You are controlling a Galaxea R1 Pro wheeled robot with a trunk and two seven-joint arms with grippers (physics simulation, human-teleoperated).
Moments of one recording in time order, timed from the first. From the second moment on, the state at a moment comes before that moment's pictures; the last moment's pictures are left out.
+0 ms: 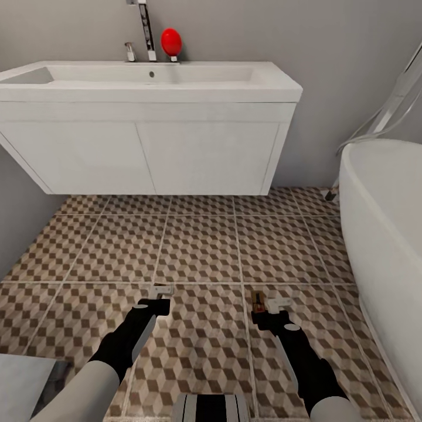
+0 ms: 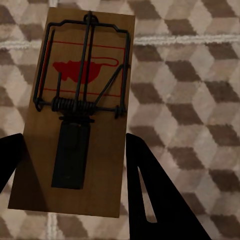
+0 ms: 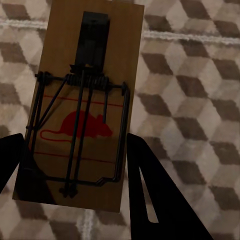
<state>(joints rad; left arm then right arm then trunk) -0.65 -0.05 -0.15 -0.75 0.10 0.42 0.16 -0.49 0.09 -0.04 -0.91 0.16 0.36 0.03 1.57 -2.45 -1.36</state>
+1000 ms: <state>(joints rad) -0.96 -0.07 -0.14 -0.81 0.09 0.75 0.16 -0.79 0.11 0.05 -0.86 0.16 0.37 -0.03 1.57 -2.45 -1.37</state>
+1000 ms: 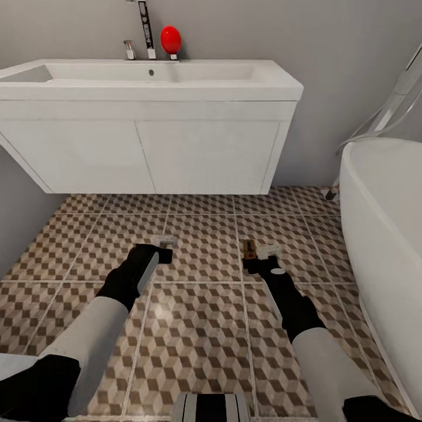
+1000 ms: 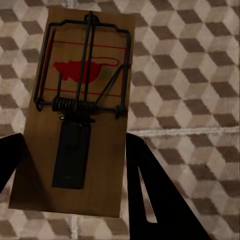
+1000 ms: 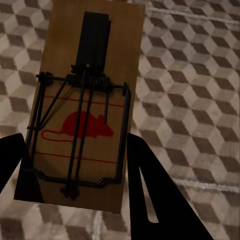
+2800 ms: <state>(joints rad) -1.05 -0.05 -0.15 -0.75 0.08 0.60 0.16 -1.01 0.15 0.27 -0.65 0.13 0.22 -0.03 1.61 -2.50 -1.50</state>
